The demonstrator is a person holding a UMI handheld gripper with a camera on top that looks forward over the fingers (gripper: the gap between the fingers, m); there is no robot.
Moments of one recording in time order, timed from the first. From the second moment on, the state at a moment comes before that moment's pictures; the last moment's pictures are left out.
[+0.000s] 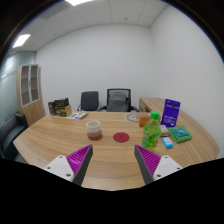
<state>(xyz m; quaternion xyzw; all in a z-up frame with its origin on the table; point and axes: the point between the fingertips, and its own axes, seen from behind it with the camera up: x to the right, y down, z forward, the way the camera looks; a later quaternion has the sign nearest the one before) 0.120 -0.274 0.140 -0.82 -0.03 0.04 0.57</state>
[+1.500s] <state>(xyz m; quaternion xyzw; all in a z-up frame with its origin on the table) 0.219 -0.071 0.094 -0.80 -0.18 -0.20 0.53</state>
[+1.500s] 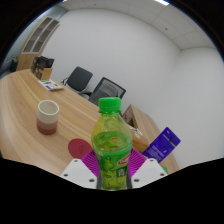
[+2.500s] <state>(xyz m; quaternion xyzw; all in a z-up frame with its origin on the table) 0.123 0.020 0.136 -0.55 -0.58 -0.51 0.31</state>
